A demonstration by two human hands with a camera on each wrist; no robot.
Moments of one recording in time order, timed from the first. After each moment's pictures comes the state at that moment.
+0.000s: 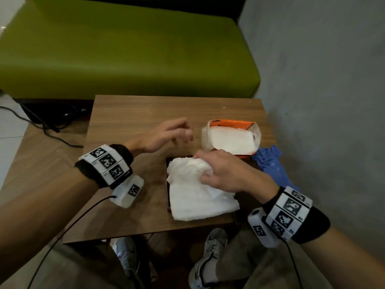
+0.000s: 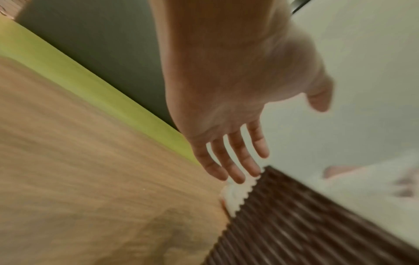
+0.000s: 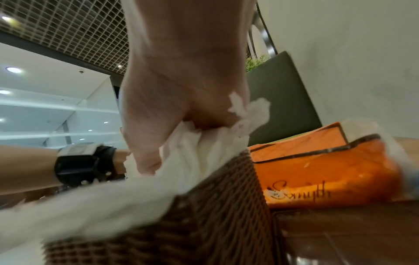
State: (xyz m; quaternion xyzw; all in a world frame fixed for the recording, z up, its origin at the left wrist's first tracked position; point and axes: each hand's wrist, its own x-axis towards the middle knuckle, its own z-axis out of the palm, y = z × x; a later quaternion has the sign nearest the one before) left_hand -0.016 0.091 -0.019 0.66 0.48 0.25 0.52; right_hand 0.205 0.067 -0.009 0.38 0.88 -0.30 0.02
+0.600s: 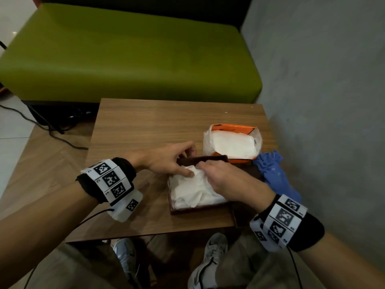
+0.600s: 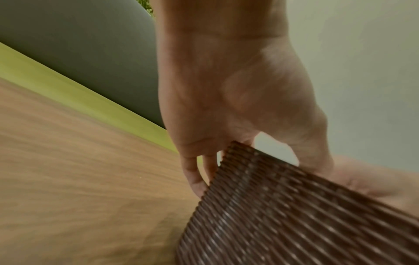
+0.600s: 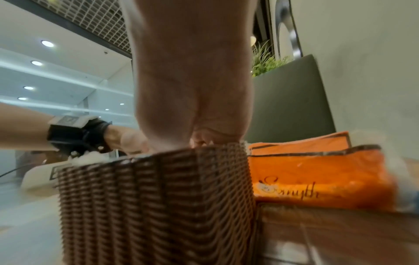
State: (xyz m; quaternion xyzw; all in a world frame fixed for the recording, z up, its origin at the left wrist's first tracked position) left_hand -0.012 0.076 -0.042 0.74 0.44 0.10 0.49; right_hand 0.205 0.062 -0.025 0.38 0.89 -0.22 0.10
